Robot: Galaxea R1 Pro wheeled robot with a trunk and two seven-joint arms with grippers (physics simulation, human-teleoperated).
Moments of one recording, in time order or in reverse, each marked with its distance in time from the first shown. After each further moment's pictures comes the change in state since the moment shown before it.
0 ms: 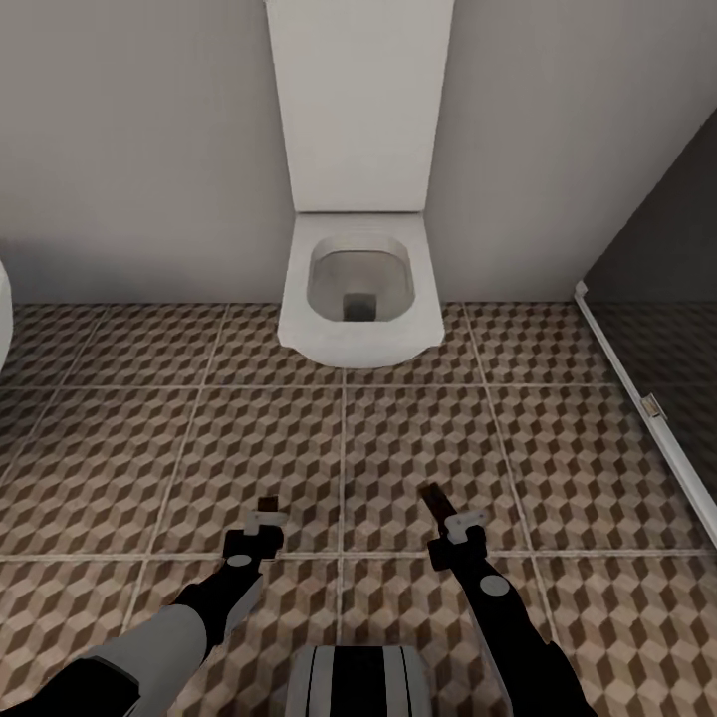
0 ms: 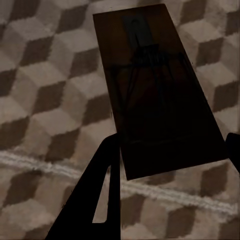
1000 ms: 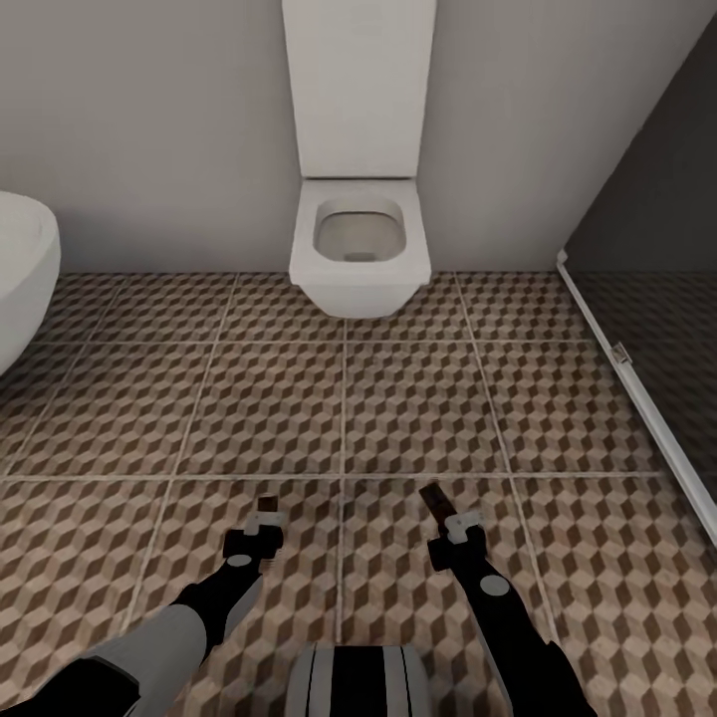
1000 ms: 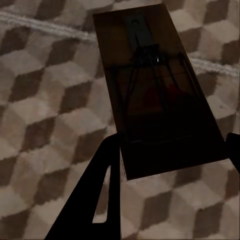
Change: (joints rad) left arm 0.000 0.000 0.000 0.000 0.000 0.000 0.000; right arm 0.000 0.000 0.000 0.000 -0.001 0.000 0.000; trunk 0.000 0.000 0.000
